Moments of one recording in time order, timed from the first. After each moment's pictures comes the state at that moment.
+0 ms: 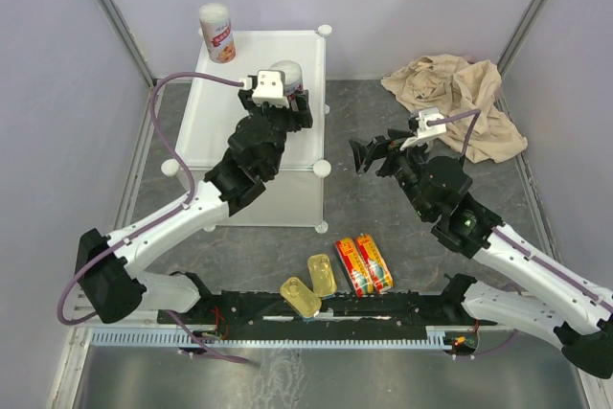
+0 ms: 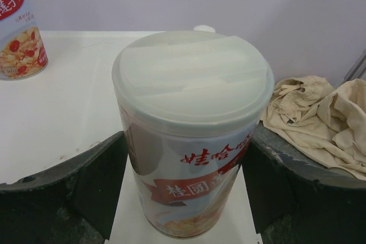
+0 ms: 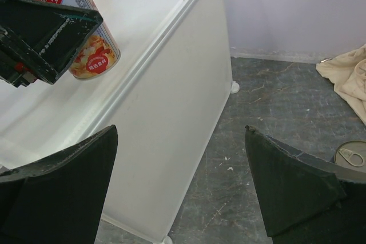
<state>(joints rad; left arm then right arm) -0.81 1.29 1.12 0.32 -0.65 -0.02 0.83 0.90 0.87 0.08 0.43 0.22</state>
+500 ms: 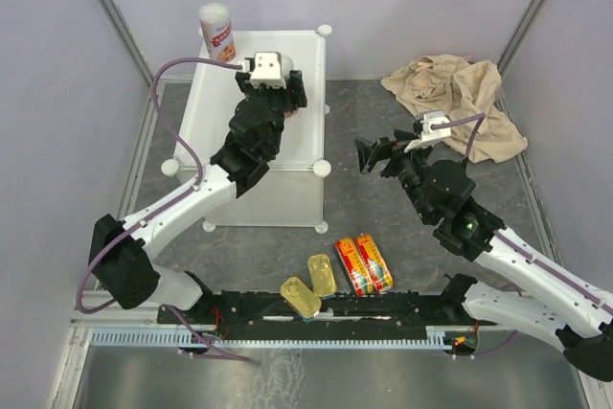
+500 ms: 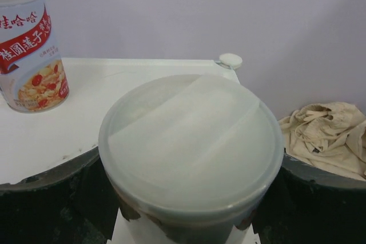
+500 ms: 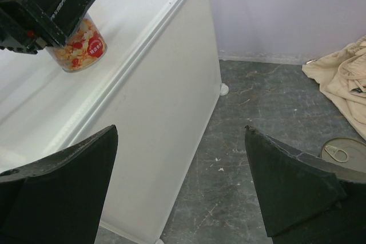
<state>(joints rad) -0.72 1.40 1.19 0.42 -0.62 0.04 0.83 0.87 0.84 0.10 0.48 0.20</state>
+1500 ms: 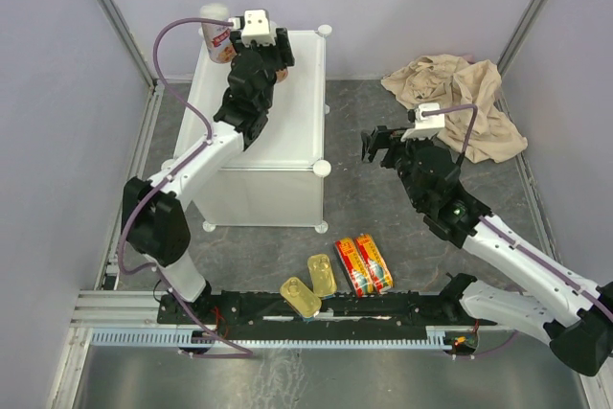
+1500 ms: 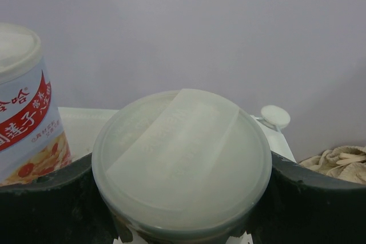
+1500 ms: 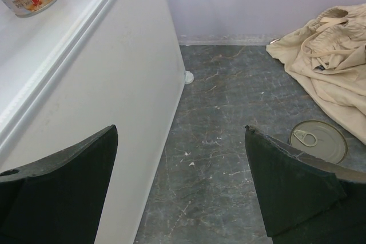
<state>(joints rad) -0.49 1.68 1.48 0.41 -0.44 -0.01 0.73 0.97 0.84 0.09 0.51 0.21</state>
